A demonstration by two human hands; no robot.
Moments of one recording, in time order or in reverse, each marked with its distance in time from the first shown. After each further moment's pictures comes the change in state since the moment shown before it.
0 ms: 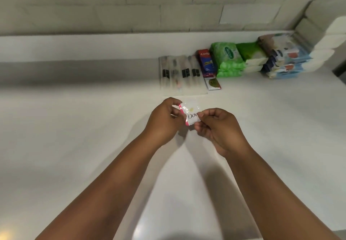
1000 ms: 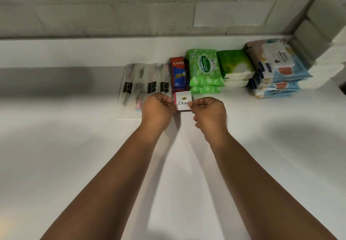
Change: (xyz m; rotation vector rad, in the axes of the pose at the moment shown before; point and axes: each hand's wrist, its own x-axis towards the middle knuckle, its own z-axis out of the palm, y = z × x) left_hand 0.158 0.032 0.117 -0.086 0.320 -0.165; right_hand 0.167 -0.047 -0.078 -0.452 0.179 -0.176
